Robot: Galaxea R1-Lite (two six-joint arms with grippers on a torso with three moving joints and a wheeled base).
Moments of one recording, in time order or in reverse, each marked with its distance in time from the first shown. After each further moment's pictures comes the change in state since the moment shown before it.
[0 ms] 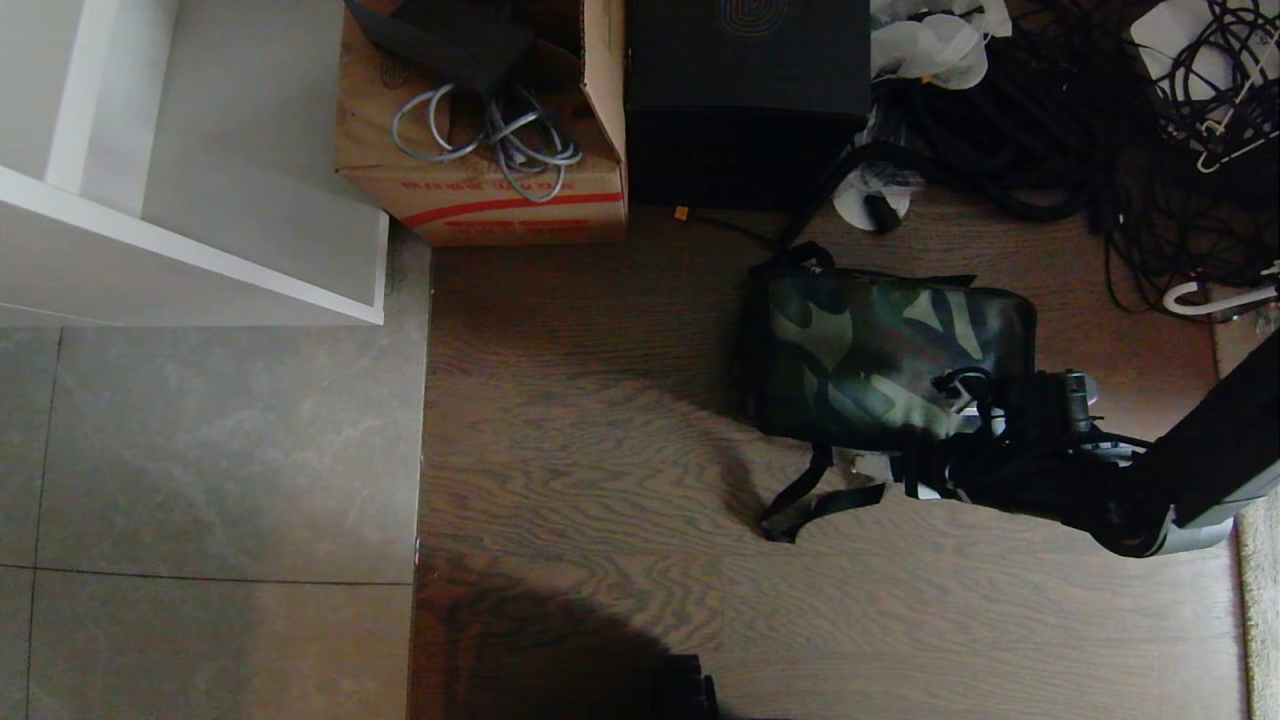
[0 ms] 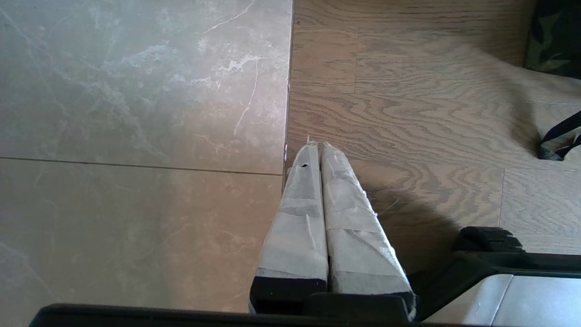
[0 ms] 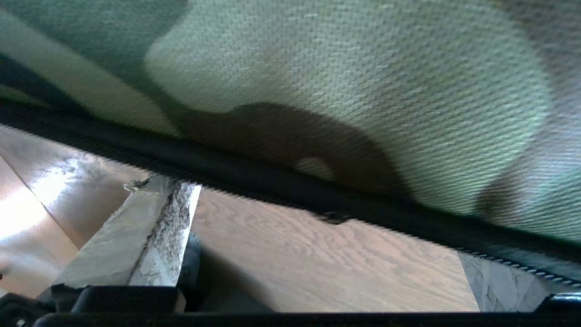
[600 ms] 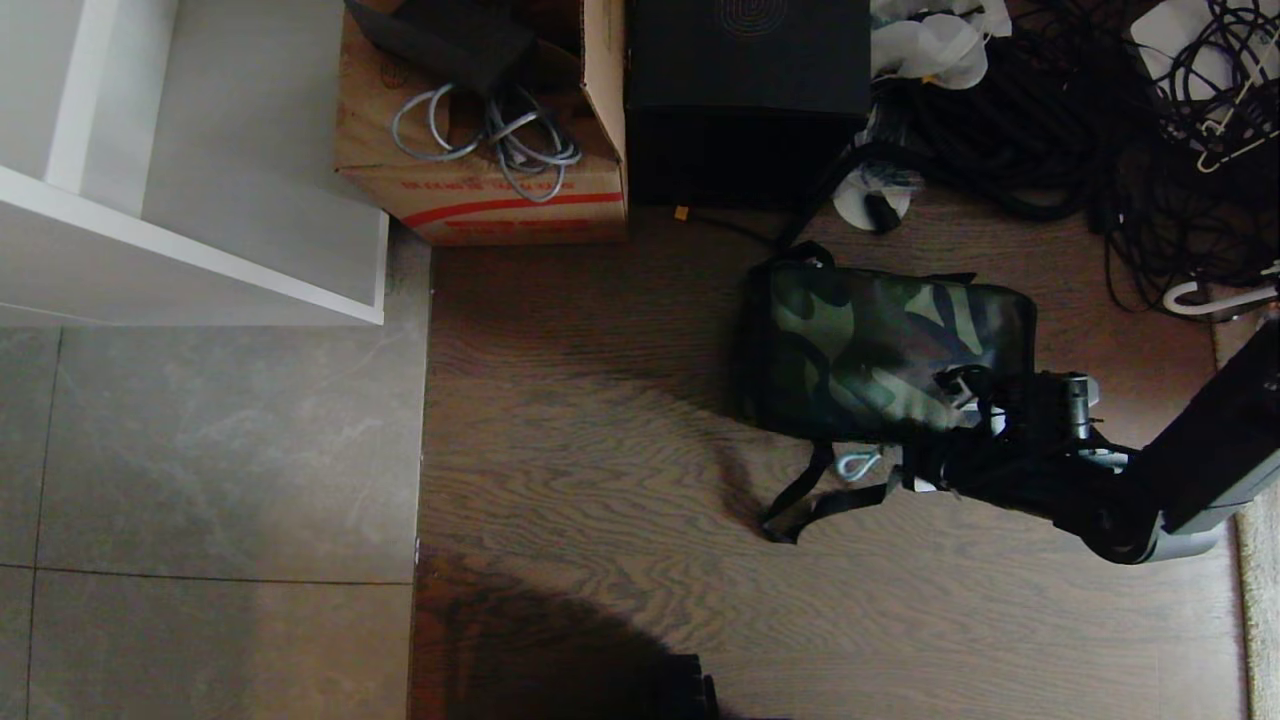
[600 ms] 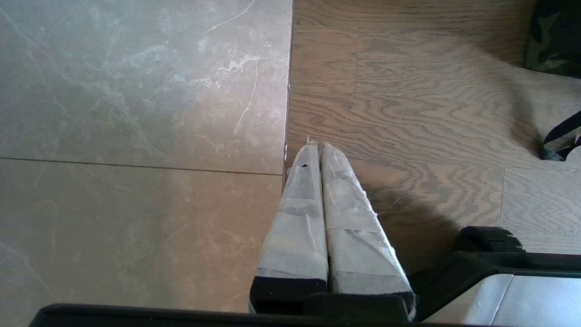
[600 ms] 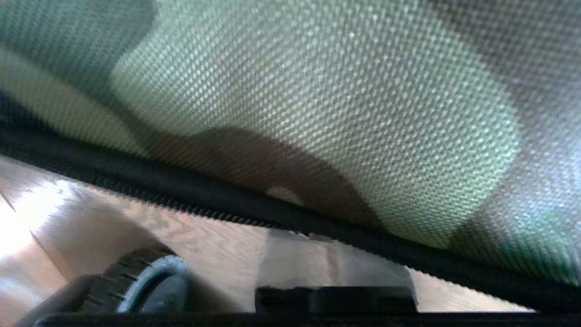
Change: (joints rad) left arm 0.000 0.000 0.000 0.000 0.000 0.000; right arm -0.003 0.037 0.005 -0.124 -0.003 -0.009
